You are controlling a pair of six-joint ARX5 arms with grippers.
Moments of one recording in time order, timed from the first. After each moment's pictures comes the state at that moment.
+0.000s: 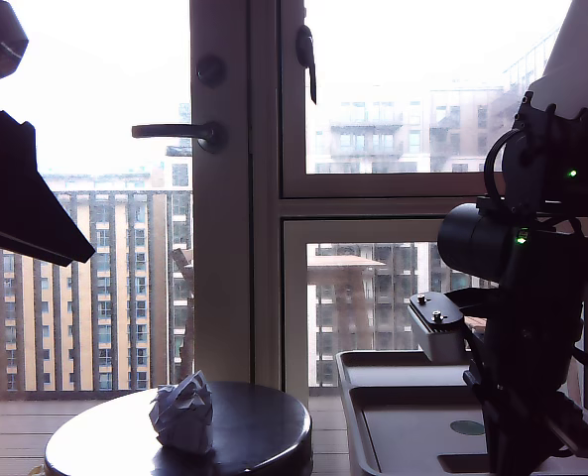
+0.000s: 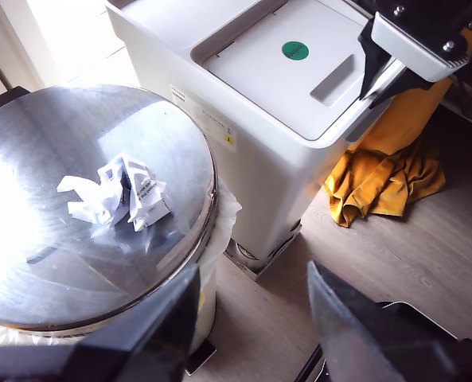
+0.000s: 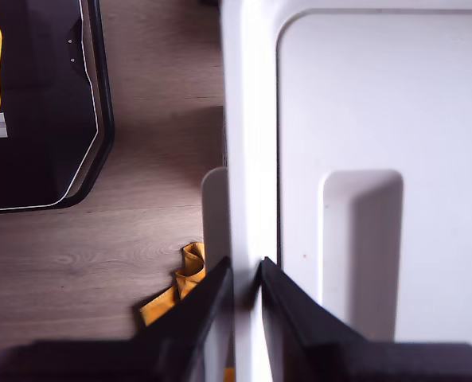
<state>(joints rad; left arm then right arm) -0.31 1.08 0.56 -0.26 0.46 0.30 0.34 1.99 0.95 -0.34 -0.07 -1.21</state>
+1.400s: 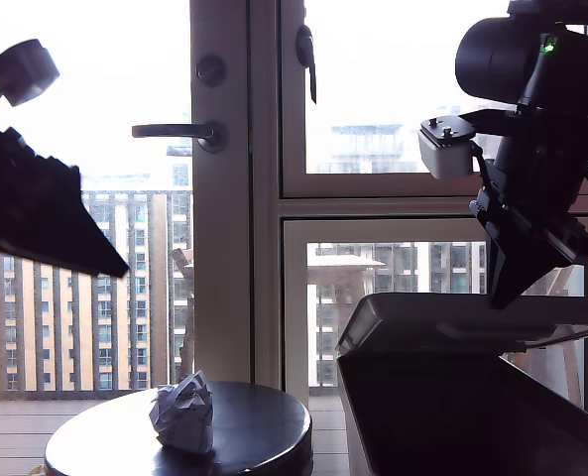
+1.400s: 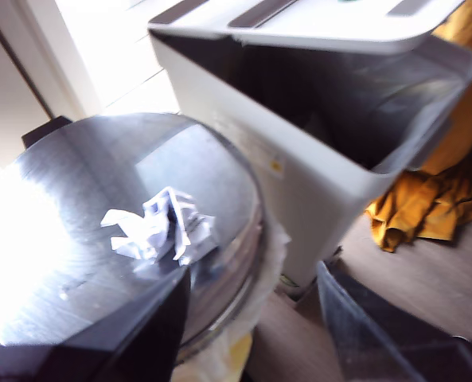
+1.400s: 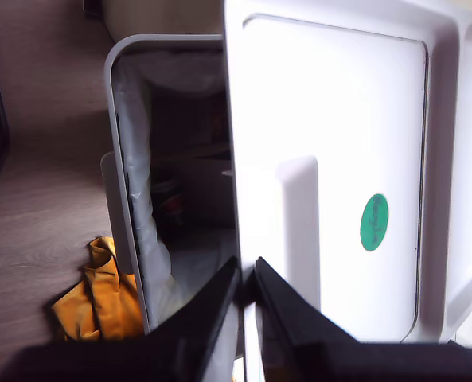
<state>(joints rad) -0.31 1.30 0.56 0.04 0.40 0.29 0.38 1.55 0.98 -0.54 0.04 -1.16</state>
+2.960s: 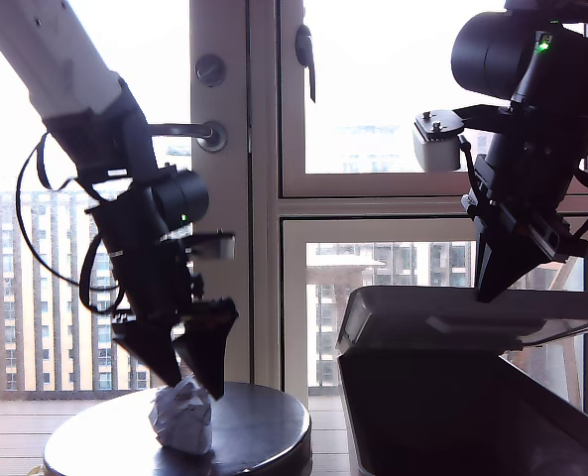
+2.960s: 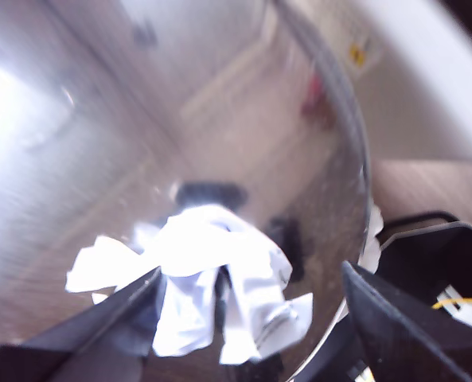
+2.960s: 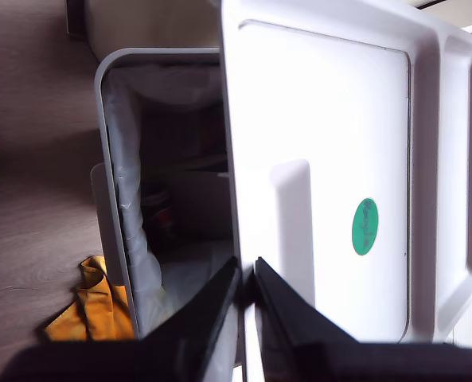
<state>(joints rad) -0.40 2.16 1.42 -0.50 0.18 0.24 0.38 1.55 0.98 -0.49 0.03 -1.13</state>
